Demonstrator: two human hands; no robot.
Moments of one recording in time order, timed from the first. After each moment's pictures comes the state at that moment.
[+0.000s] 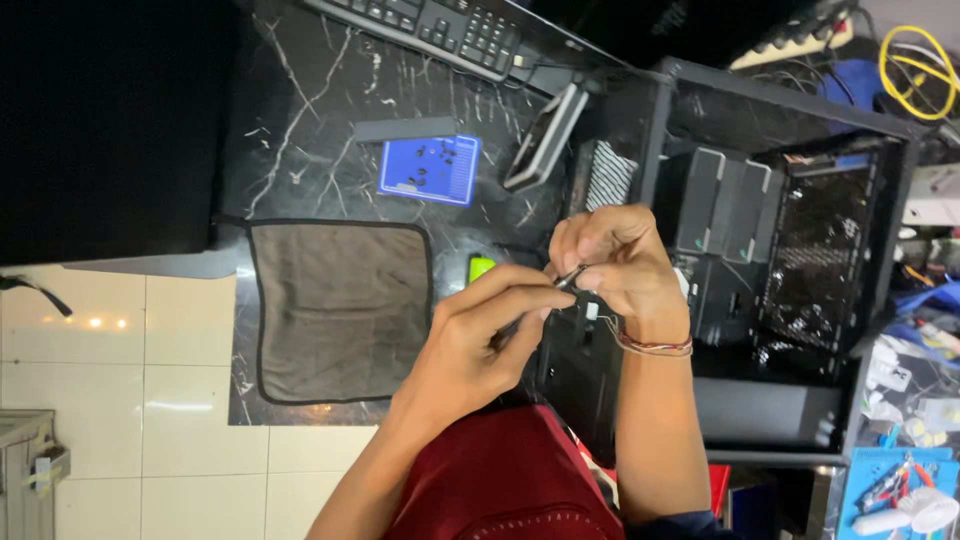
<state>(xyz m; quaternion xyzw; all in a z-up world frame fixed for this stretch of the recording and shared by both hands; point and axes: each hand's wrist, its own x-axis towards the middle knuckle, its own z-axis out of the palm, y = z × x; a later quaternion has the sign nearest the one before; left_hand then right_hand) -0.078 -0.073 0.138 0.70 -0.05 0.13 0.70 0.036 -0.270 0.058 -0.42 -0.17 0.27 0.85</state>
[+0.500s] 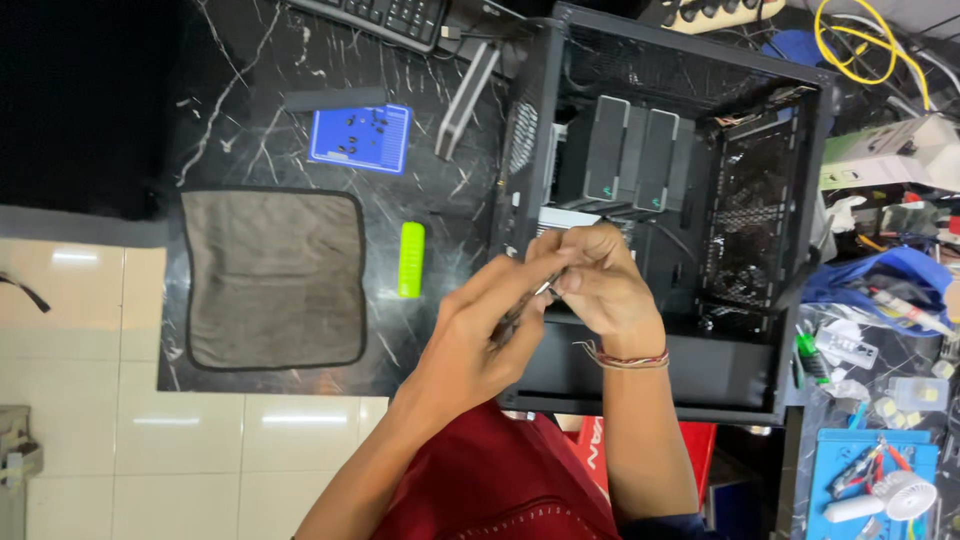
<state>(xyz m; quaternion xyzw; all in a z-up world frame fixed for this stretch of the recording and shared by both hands) -0.117 -0.202 0.141 0.72 -0.07 0.13 0.68 -0.020 -0.386 0.056 -0.36 -0.09 0.31 0.88</state>
